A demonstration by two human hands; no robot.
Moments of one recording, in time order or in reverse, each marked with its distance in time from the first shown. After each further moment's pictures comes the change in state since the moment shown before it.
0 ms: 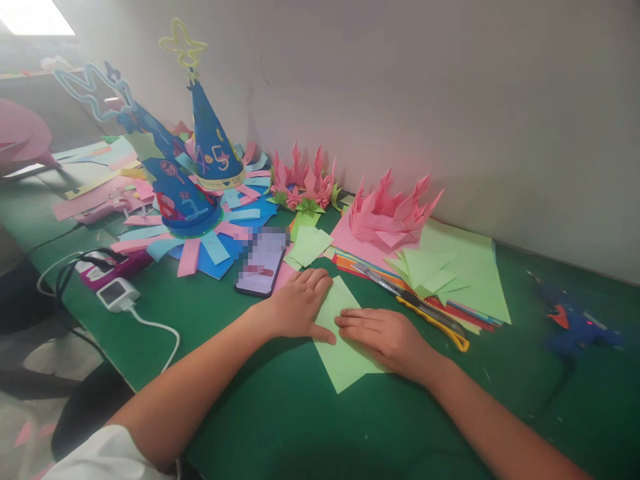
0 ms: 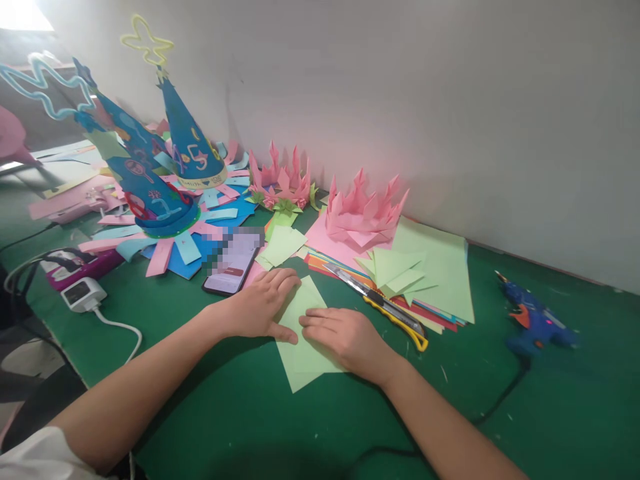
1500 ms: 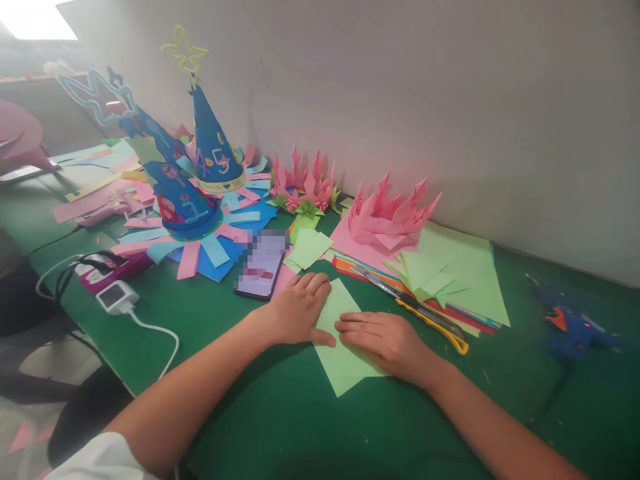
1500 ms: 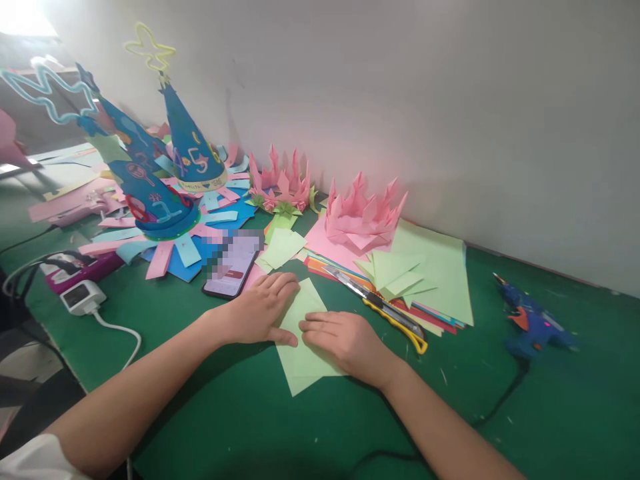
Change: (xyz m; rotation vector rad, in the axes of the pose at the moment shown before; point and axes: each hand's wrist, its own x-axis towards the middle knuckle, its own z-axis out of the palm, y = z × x) left_hand -0.002 0.003 0.003 0.073 0.024 0.017; right_hand 0.000 -0.001 0.001 0.008 0.027 -0.029
